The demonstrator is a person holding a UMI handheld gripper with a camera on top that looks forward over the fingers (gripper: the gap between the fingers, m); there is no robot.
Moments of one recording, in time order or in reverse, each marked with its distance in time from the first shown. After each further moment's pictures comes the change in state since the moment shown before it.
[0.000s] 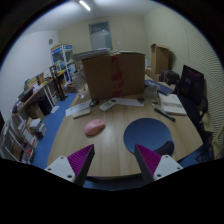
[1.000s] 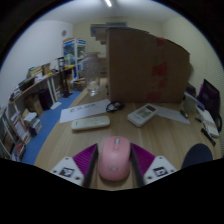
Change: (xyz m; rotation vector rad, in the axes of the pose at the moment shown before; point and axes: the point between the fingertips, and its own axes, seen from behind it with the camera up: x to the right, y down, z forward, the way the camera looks) arm -0.116 -0.036 0.275 0.058 -0.030 -0.150
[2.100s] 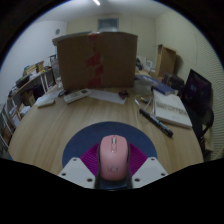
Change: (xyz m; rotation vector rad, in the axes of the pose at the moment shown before) arm 0.274 0.073 -0.109 -0.066 0.029 0.000
